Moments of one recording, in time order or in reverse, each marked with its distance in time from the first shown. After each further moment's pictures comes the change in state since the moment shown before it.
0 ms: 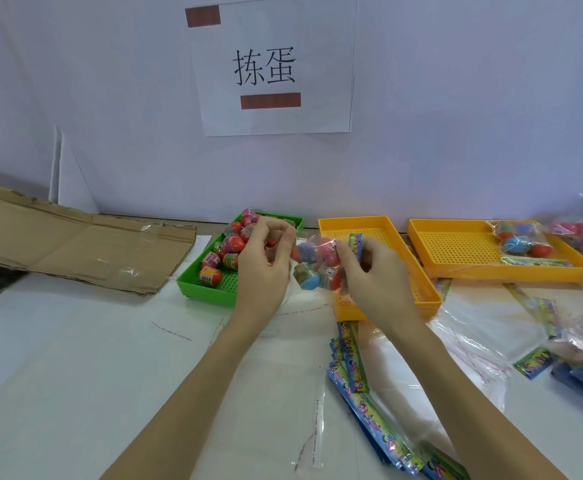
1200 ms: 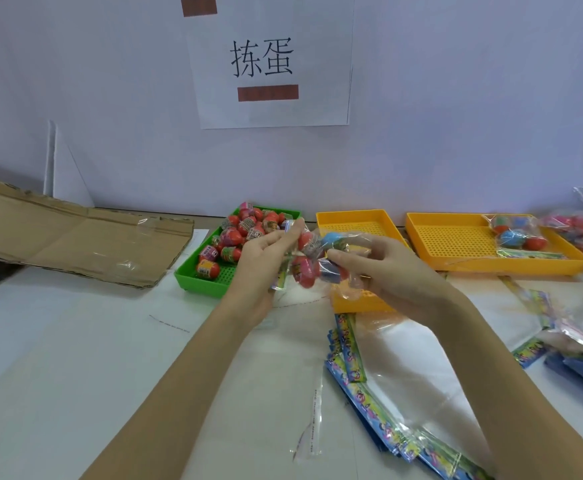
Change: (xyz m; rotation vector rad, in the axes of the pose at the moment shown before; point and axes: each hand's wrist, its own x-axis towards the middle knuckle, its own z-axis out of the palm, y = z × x) left_hand 0.003 0.015 -0.003 -0.349 -0.164 -0.539; right_hand 0.010 0.000 -0.042 0.474 -0.566 0.178
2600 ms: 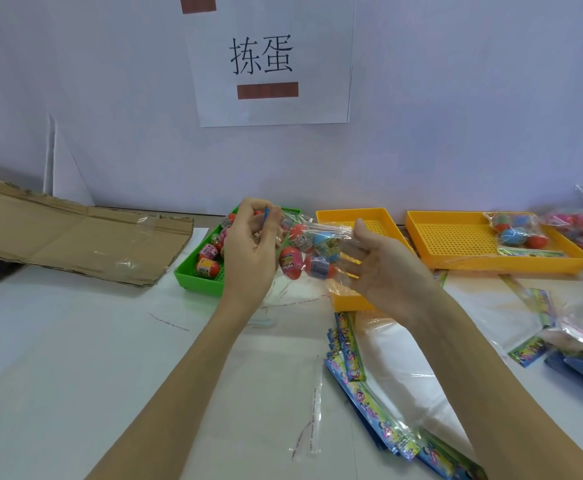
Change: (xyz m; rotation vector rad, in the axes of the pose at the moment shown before) left_hand 0.000 0.004 -0.007 0.366 0.192 0.569; right_hand 0.005 -0.008 0.022 0.535 0.205 0.213
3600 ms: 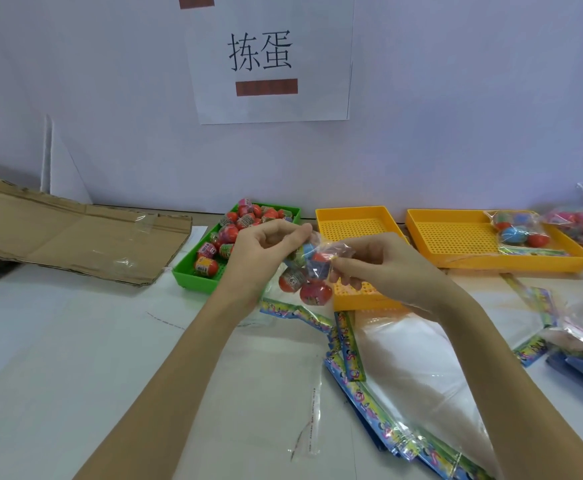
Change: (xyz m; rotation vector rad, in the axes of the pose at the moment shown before) left_hand 0.001 -0.001 -0.005 -0.209 -0.282 -0.281; right_hand -0.004 -0.009 -0.022 -0.886 -0.249 -0.354
